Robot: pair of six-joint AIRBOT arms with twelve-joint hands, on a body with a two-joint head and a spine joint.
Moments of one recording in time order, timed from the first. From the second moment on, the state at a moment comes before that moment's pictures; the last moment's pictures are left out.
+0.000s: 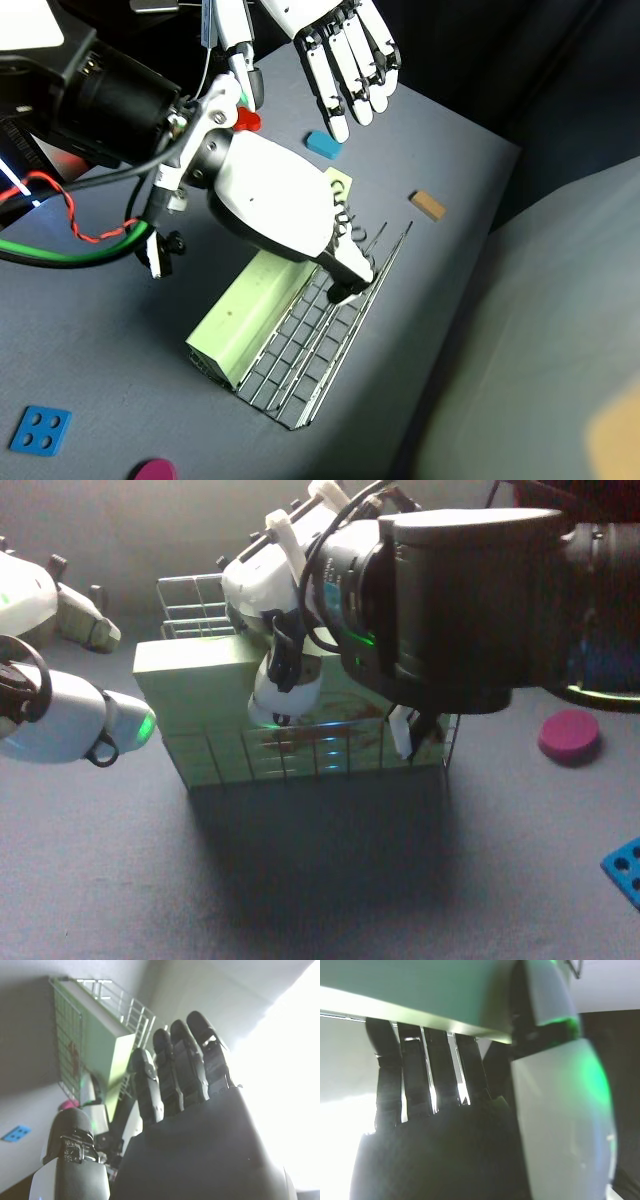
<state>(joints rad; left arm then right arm) -0.07 -0.57 0.43 0.98 0.97 0.20 -0.16 -1.53 1.07 -1.13 -0.79 0.04</state>
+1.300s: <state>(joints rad) -0.05 -0.58 0.40 1.01 0.98 0.13 -0.09 -0.72 0.24 -1.28 -0.93 0.16</state>
